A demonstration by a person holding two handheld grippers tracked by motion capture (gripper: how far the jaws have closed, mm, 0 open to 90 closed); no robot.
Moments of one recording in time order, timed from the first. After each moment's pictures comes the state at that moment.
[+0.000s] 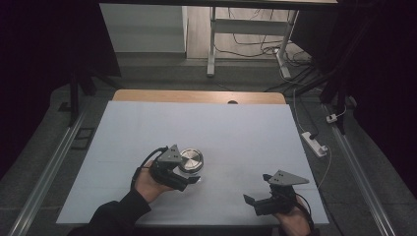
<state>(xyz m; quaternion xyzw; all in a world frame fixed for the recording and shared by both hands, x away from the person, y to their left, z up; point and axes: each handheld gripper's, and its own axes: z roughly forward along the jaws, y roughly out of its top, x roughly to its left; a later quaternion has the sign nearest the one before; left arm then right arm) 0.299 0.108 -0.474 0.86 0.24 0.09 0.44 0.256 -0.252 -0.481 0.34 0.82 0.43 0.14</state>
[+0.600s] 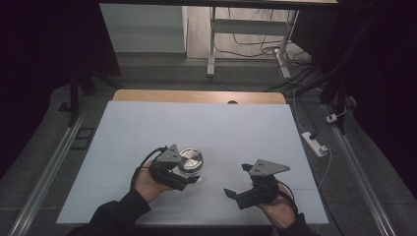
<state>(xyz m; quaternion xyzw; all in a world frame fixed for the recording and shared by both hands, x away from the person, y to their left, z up) 0.299 0.110 -0.474 0.86 0.23 0.09 0.44 0.268 -0.197 -0.451 0.26 0.84 0.46 0.12</state>
